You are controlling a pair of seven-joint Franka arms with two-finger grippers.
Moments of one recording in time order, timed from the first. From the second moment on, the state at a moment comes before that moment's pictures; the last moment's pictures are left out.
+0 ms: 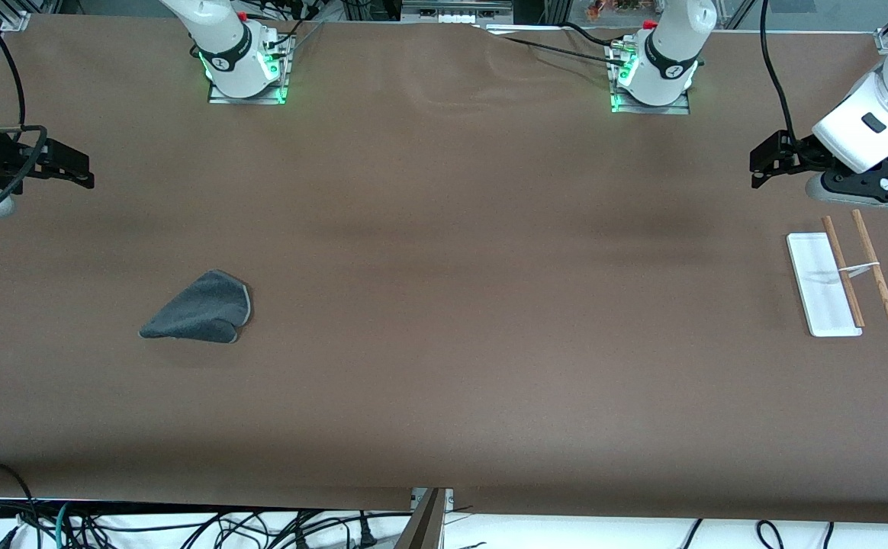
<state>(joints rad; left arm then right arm) -0.08 0.01 -0.04 -1.58 0.06 1.53 0.05 -0.03 0.16 0.07 -1.35 -0.05 1.36 -0.08</state>
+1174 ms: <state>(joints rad) -0.08 0.01 -0.04 -1.58 0.06 1.53 0.05 -0.02 0.17 0.08 -1.35 -0.05 1.44 -0.08</state>
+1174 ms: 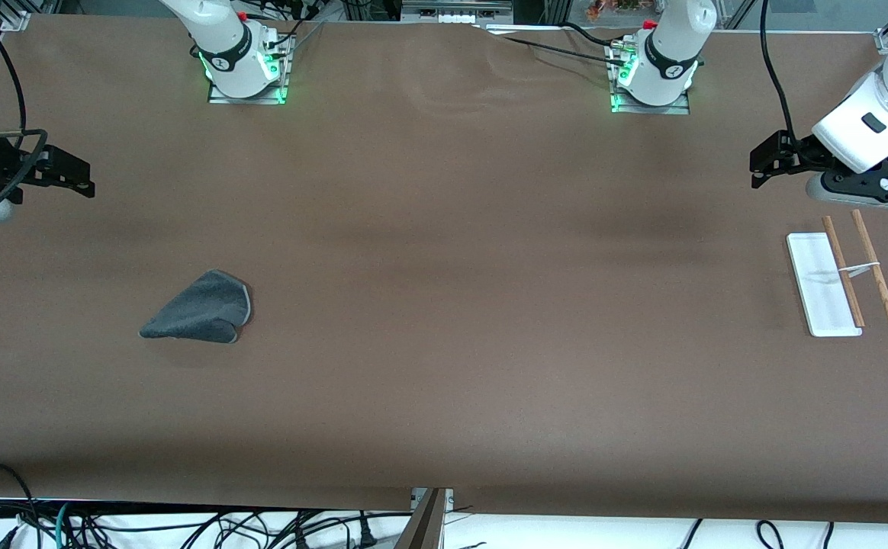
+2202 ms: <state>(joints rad) -0.08 0.01 -0.04 -1.58 0.06 1.53 0.05 0.15 0.56 0.08 -1.38 -0.03 1.85 -0.07</state>
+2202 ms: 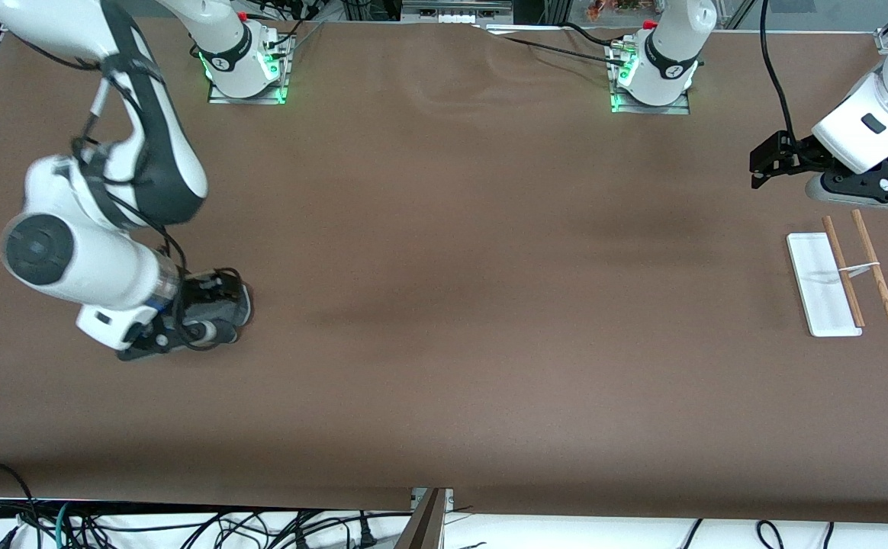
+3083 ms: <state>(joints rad) -0.08 0.01 -0.04 -1.58 0.06 1.53 0.05 0.15 0.70 0.07 -1.47 -0.03 2.00 -0.05</state>
